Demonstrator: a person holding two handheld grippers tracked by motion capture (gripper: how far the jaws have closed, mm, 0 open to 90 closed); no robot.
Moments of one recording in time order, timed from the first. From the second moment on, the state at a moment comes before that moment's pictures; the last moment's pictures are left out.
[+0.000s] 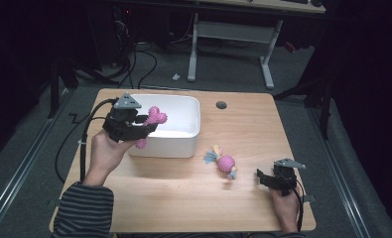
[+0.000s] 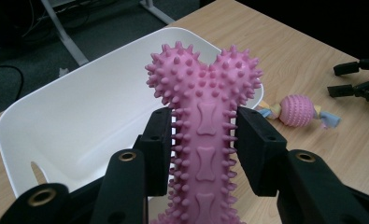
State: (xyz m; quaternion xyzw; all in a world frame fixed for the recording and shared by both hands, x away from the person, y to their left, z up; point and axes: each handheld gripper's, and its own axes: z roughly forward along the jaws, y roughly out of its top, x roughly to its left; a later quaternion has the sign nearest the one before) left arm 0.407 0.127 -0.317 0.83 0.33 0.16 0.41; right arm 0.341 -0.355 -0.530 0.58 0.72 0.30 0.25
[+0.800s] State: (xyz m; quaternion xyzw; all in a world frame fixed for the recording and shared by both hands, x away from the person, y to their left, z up) left arm 0.442 0.110 -0.321 0.83 0.34 0.18 0.40; right arm 0.341 -0.355 -0.530 0.58 0.72 0.30 0.25
